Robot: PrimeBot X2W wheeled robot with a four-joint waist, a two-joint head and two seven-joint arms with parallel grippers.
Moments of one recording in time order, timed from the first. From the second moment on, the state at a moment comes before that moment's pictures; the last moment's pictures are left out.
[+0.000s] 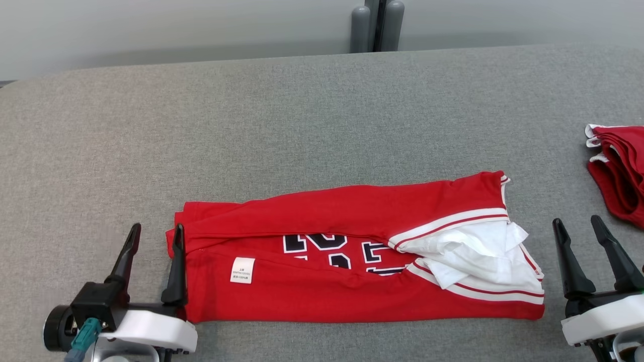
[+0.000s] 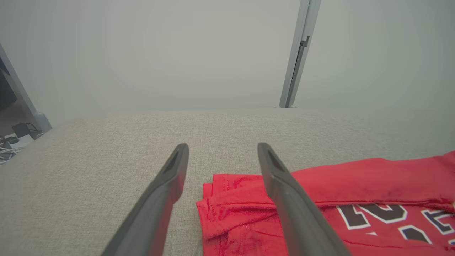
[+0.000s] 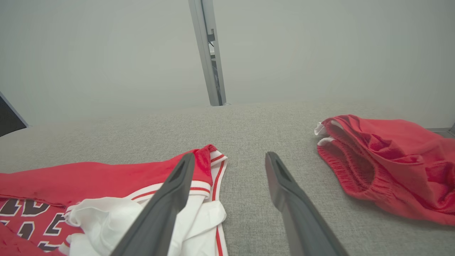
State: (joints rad) left arm -0.06 0.21 -0.18 0.13 -0.33 0.12 -0.26; right arm -0.08 -0.31 0.08 0.21 0.46 0.13 -0.26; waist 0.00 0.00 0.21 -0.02
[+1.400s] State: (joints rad) left arm -0.11 0.18 -0.21 0.18 -0.31 0.08 -0.26; right arm -0.19 -0.31 0.24 0.48 0.49 0.13 -0.21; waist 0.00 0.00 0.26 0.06
